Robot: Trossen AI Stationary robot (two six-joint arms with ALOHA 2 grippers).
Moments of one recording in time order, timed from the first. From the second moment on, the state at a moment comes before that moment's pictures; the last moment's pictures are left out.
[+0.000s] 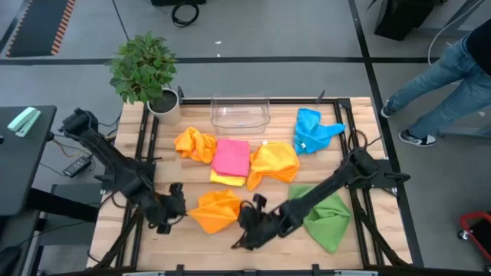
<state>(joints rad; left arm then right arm) -0.83 1.09 0.53 -0.33 -0.32 -0.64 0.54 2.07 1.55 -0.37 0.52 0.72</state>
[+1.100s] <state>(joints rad) -0.98 1.39 0.46 0.06 -0.35 -0.95 0.56 2.10 1.66 -0.37 0.29 0.73</state>
